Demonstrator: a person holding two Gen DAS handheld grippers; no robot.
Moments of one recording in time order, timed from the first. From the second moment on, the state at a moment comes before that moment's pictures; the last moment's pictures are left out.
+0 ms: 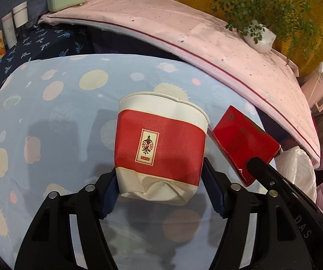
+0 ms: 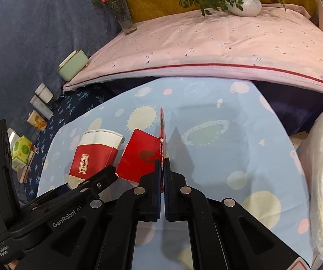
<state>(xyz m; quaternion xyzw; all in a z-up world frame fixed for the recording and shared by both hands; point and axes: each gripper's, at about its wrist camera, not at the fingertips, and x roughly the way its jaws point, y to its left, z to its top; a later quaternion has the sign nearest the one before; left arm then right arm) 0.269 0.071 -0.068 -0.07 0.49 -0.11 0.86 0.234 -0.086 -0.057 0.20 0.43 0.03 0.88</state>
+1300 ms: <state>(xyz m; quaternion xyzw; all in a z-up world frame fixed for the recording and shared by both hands) 0.152 -0.166 -0.014 0.05 0.46 -0.26 0.85 0.058 -0.307 -0.002 0.30 0.31 -0.12 0.89</state>
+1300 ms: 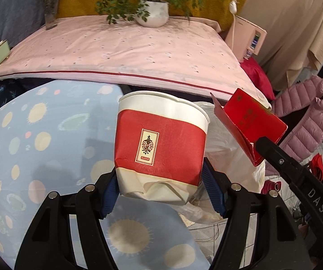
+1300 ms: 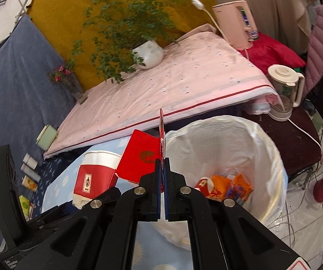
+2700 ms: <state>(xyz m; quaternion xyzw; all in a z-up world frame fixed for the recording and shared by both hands) 0.150 -0.176 -0.026 0.05 0.47 -0.24 0.85 0.053 -0.325 -0.032 0.31 0.34 -0.14 0.88</state>
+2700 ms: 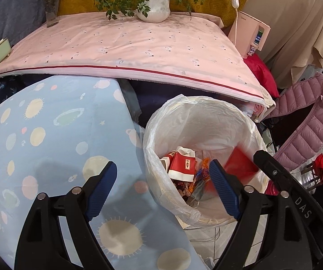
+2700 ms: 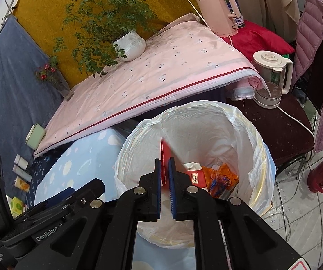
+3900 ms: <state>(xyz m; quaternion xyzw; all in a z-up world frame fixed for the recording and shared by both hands) 0.126 -0.118 -0.040 0.07 0.45 -0.18 0.87 0.033 -0.284 -0.022 0.17 0.37 -0.17 0.90</state>
